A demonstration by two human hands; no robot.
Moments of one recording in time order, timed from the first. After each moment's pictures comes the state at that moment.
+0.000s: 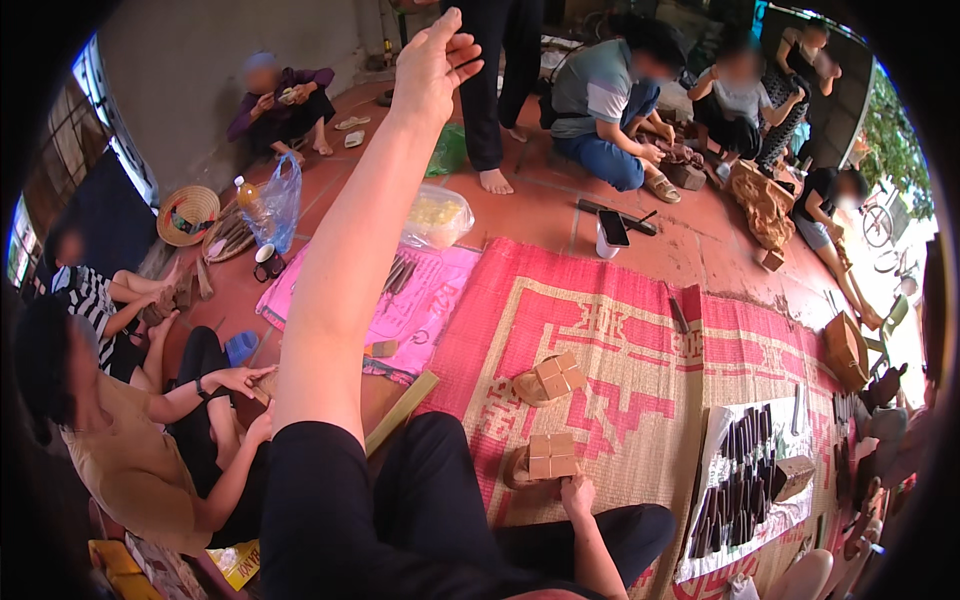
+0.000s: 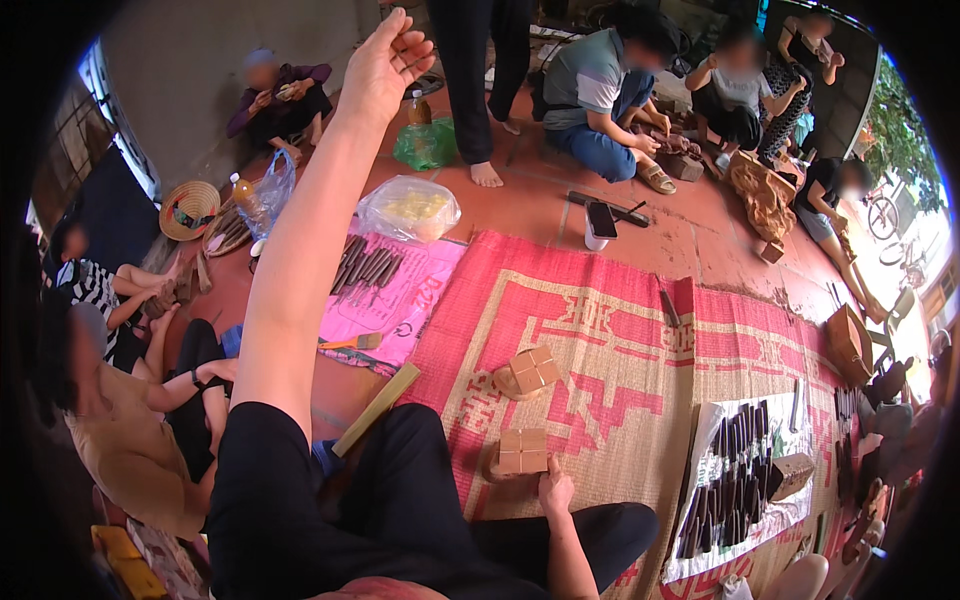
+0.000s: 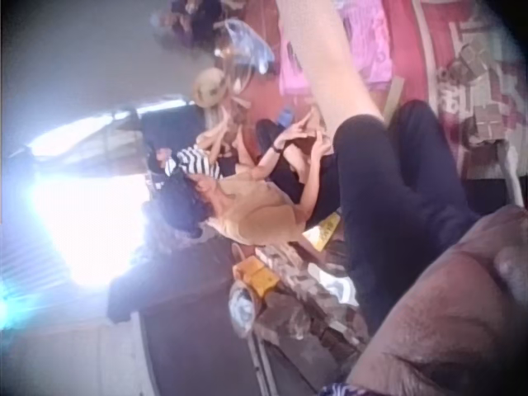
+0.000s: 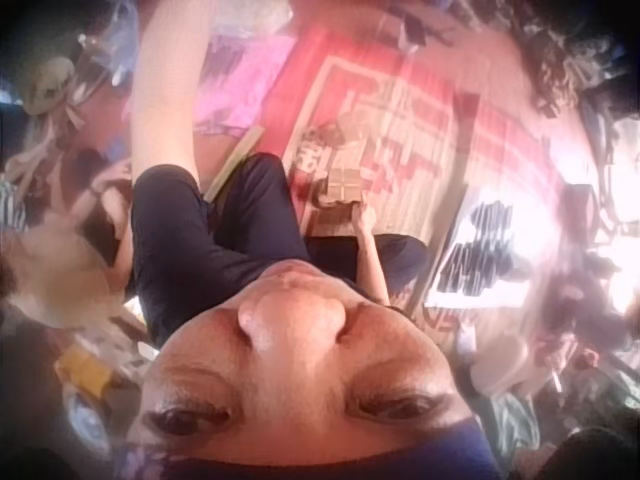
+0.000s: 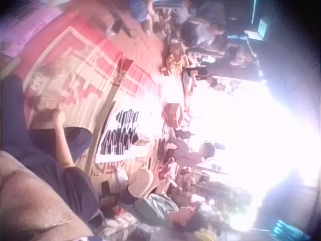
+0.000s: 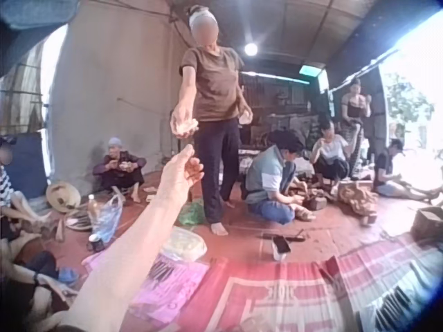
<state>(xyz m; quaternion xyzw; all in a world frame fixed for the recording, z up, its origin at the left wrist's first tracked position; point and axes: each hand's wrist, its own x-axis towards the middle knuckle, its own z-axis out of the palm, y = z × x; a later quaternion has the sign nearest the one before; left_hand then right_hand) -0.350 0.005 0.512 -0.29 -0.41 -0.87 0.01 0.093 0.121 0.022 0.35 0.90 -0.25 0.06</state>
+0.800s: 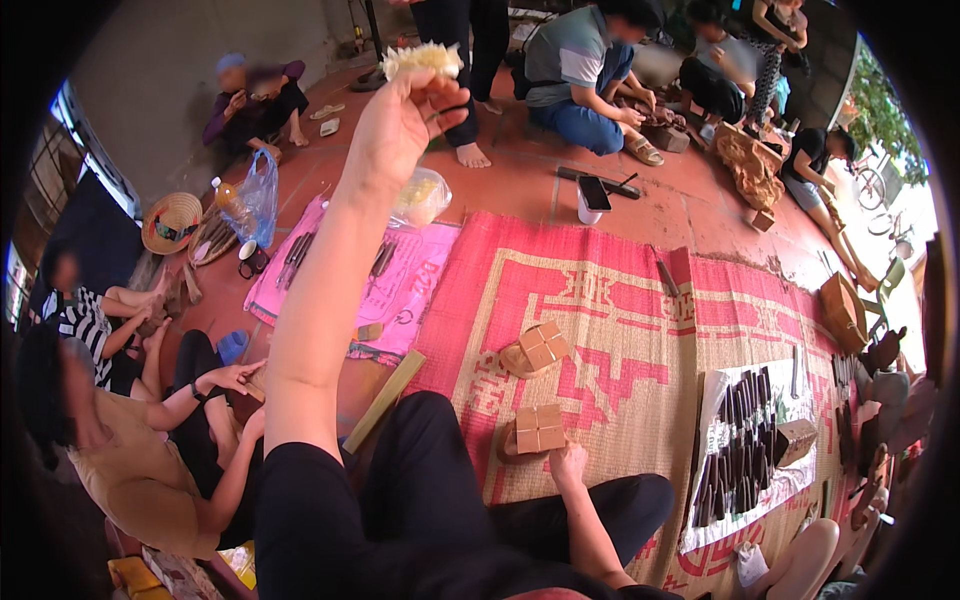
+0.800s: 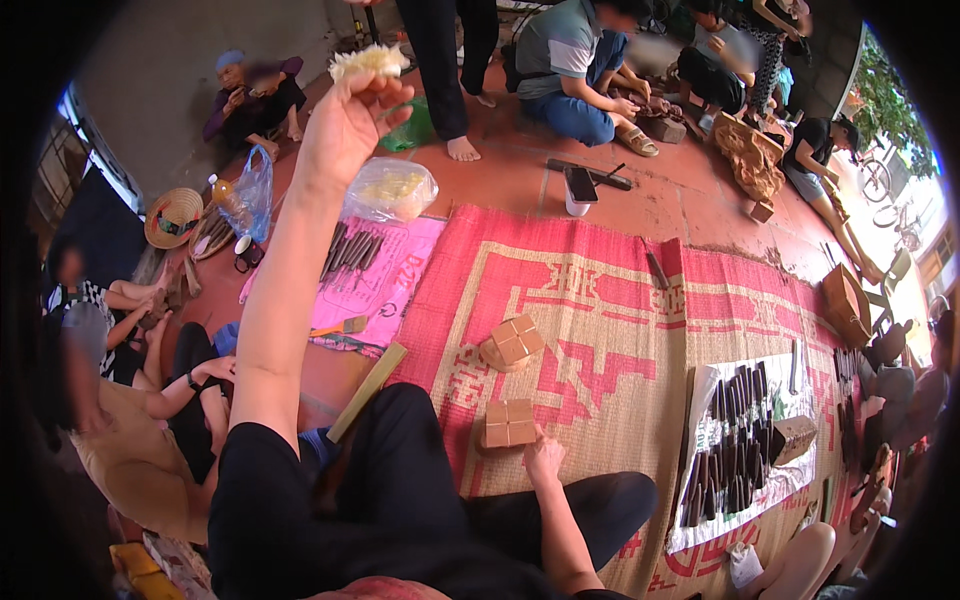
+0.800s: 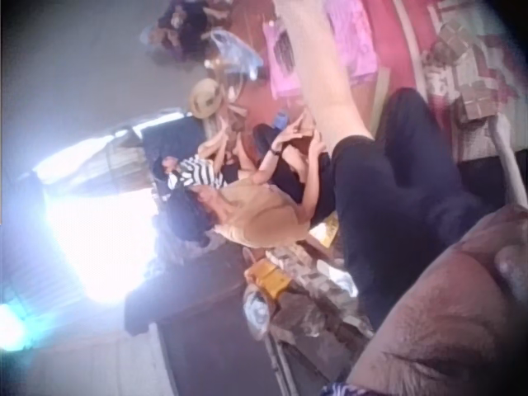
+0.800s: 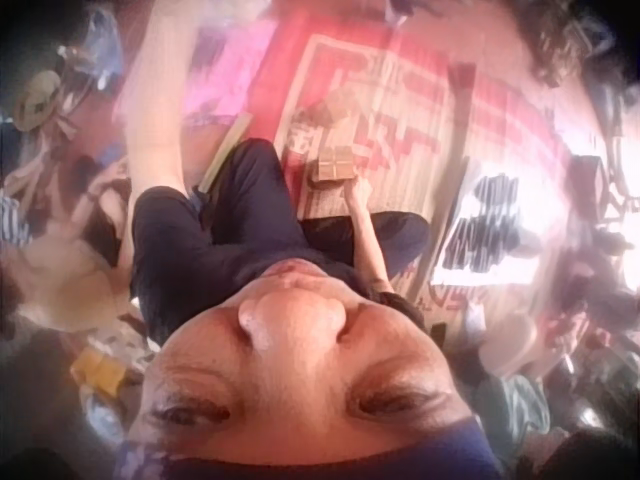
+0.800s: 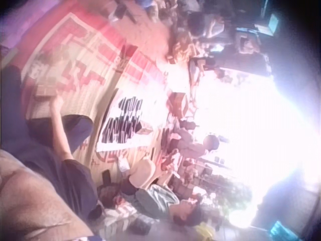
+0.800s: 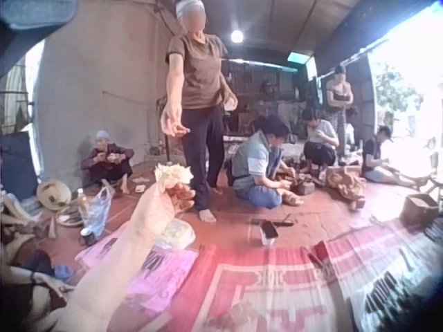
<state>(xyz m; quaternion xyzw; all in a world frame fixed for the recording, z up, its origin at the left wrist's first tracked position) -0.294 -0.001 0.451 -0.33 -0.41 -0.84 -0.14 0.081 0.116 0.035 0.28 0.92 -0.25 -0.07</state>
